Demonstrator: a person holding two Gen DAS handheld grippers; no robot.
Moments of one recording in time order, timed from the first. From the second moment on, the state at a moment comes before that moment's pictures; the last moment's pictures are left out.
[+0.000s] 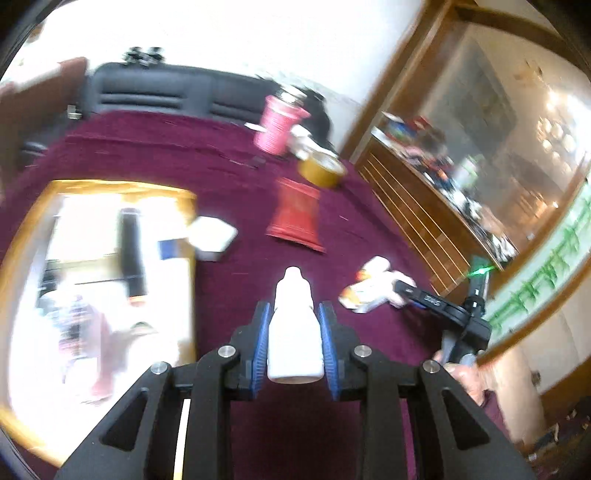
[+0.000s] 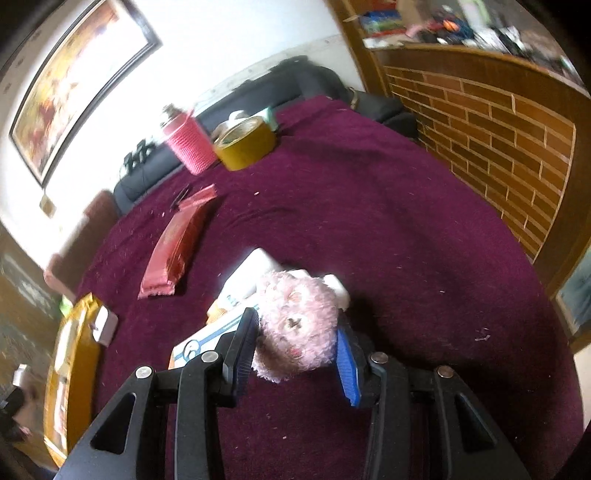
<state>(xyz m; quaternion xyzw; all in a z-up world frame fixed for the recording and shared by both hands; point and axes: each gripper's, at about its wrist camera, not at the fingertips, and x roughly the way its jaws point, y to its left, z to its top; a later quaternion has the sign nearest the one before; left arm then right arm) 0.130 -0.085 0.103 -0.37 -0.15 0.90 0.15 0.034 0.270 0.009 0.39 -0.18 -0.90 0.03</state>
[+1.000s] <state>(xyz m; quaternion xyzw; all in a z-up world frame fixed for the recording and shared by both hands) 0.160 -0.272 0.029 -0.41 -0.11 0.90 -0.03 0.137 -0.072 0.054 0.43 0.04 -0.84 0.31</state>
